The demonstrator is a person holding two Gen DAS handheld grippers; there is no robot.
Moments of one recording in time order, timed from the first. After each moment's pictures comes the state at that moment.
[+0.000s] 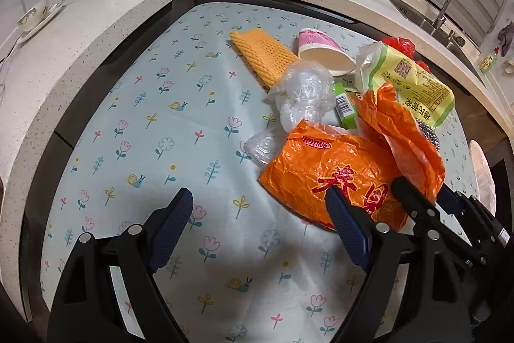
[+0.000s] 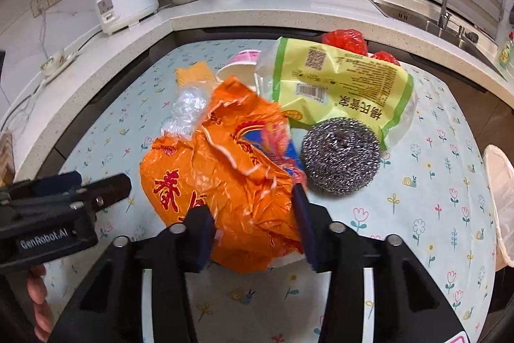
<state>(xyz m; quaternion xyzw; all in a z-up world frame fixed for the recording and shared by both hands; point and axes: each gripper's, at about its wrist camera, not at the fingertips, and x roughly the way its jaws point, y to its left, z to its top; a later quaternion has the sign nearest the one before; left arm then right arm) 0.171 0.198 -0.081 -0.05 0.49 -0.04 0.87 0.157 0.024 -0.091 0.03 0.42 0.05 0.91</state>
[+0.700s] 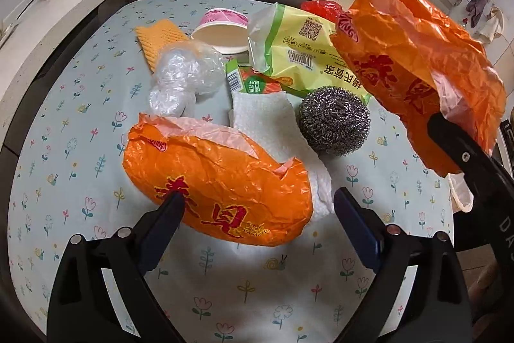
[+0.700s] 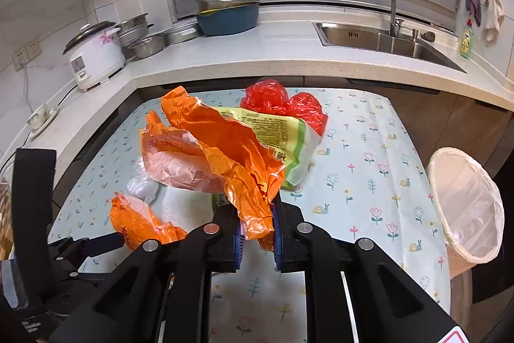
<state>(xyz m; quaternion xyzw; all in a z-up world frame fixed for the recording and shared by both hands) 0.174 0.098 -0.088 -0.03 0.51 -0.11 0.85 0.135 -0.058 -0.045 0.07 0.36 -0.01 0.93</state>
